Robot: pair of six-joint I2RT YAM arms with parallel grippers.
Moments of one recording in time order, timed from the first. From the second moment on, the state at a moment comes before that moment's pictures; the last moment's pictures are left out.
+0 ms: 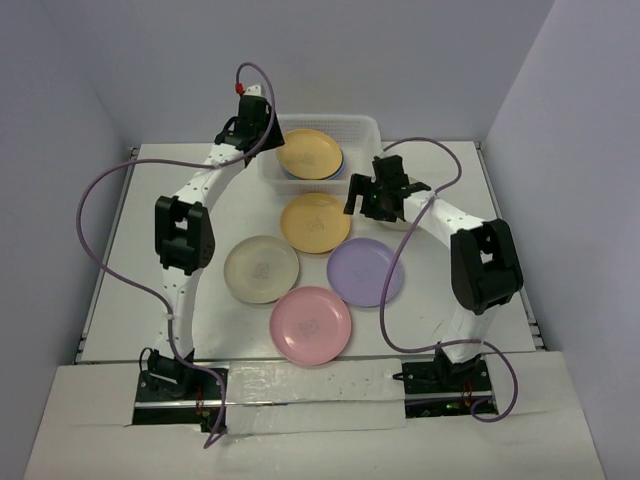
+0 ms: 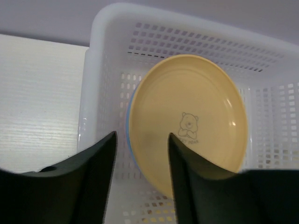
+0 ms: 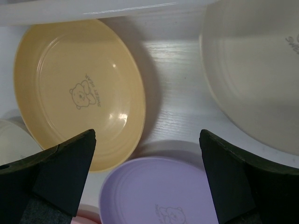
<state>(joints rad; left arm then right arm) -0.35 2.33 2.21 -0.39 -0.14 -0.44 0.33 1.78 1.25 -0.32 -0.07 0.47</state>
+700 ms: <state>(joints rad) -0.31 1.83 2.08 -0.37 -0.18 -0.41 0.39 2.00 1.41 -0.29 -0.02 0.49</state>
